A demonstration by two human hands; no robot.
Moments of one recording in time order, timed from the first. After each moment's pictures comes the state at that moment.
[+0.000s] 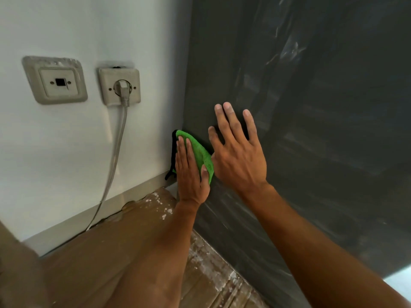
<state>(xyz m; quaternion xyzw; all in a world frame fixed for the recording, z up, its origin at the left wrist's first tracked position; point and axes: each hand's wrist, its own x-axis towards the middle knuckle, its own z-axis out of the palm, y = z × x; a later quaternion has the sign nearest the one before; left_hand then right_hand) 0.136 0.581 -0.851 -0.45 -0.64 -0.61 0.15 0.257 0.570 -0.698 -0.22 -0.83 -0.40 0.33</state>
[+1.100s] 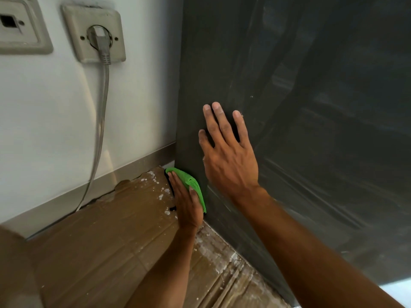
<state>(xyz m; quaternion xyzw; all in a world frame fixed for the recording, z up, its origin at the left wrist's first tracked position) 0.171 0.563 -1.010 -0.31 -0.70 -0.64 -0.09 0.251 0.566 -0.767 -0.22 -0.86 -0.36 0.28</state>
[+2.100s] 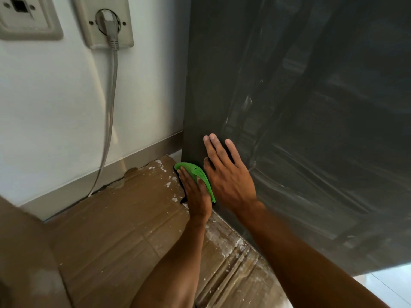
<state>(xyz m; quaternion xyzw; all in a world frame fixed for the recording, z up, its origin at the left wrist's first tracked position) 0.187 0.555 -1.008 -0.26 -0.71 -0.63 -0.19 0.266 0.567 -0.847 -0.21 -0.90 -0.36 0.15</state>
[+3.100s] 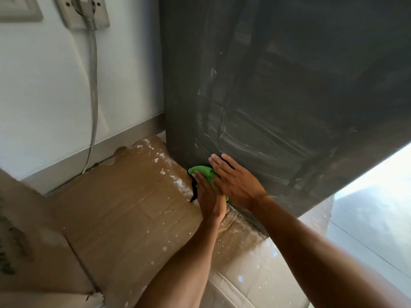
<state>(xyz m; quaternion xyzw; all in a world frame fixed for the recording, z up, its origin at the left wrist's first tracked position) 0.308 0.505 -1.002 -0.32 -0.77 -0.48 -0.28 0.382 0.538 -0.872 -0.12 -0.91 -0.39 -0.04</state>
